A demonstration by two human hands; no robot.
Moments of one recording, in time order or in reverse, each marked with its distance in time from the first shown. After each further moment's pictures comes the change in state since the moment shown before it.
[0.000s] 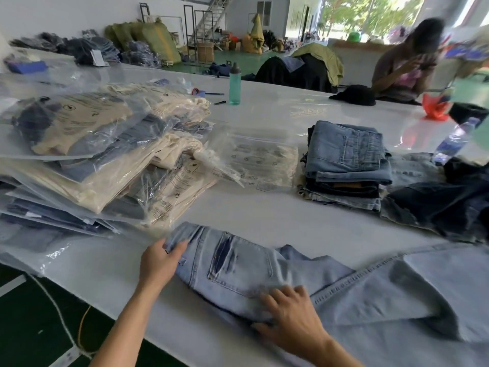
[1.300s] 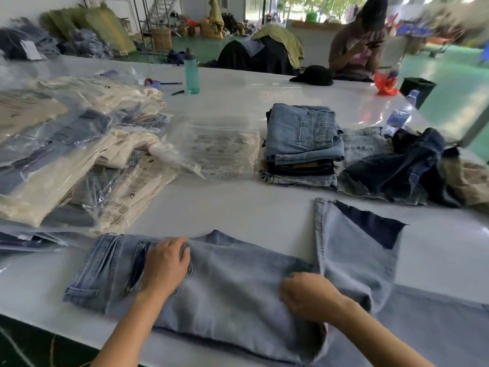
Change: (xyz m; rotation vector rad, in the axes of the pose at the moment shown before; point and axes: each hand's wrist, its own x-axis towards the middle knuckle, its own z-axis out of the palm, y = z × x) left_hand -0.031 0.030 0.067 0.585 -0.110 0.633; right_hand -0.048 0.075 -0.043 0.094 -0.450 0.264
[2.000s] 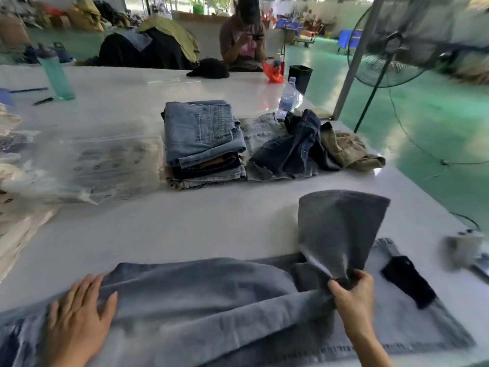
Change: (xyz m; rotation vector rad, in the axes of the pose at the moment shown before) left_hand 0.005 -0.005 0.067 0.047 -0.168 -0.007; right_hand -0.110 0.105 0.101 1.223 1.268 1.214
